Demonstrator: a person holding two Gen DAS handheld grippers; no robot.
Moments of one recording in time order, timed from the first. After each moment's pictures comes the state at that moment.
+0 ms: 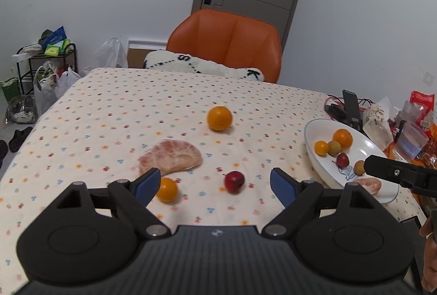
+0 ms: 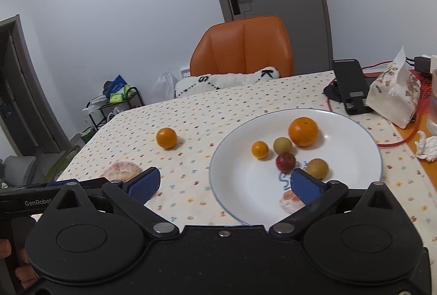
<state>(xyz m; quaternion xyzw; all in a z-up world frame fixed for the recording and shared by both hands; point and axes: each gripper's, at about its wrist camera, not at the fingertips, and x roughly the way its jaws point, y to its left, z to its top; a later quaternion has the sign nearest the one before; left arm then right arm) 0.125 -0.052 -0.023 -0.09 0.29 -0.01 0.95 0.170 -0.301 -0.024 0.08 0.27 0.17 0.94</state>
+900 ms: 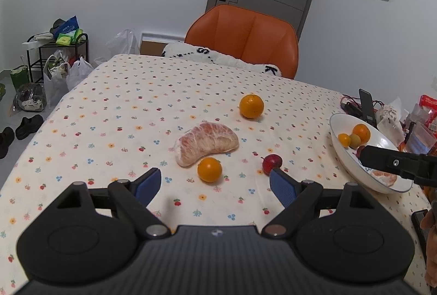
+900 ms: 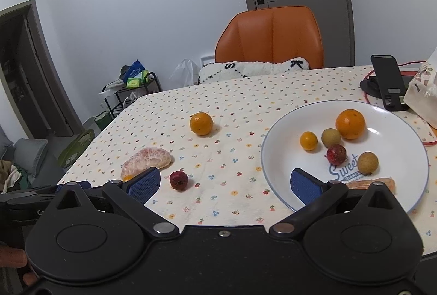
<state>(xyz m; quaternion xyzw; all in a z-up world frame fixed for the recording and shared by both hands) 0.111 -0.016 -0.043 -0.11 0.30 0.01 0.95 0.171 -0.251 -0.030 0.05 0.29 0.21 0.93</state>
